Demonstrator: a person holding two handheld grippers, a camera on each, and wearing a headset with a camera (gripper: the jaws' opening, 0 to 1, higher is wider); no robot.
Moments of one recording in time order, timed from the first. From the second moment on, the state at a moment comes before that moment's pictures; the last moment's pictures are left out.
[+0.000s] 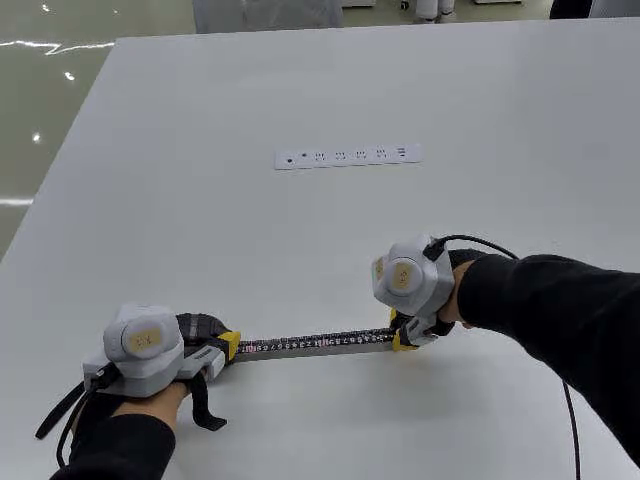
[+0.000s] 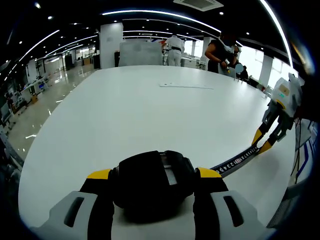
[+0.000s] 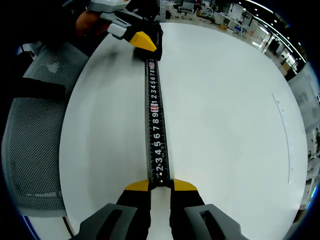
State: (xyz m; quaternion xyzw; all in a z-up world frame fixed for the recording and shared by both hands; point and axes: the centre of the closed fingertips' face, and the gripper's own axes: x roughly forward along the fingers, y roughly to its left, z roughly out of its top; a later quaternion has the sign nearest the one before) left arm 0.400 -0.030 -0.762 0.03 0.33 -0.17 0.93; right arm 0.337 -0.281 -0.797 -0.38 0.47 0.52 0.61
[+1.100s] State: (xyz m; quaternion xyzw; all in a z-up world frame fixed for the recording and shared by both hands) left arm 0.398 -0.030 -0.762 0.03 0.34 -0.17 0.92; right arm 0.340 -0.274 -0.797 -0.37 0.48 0.51 0.62
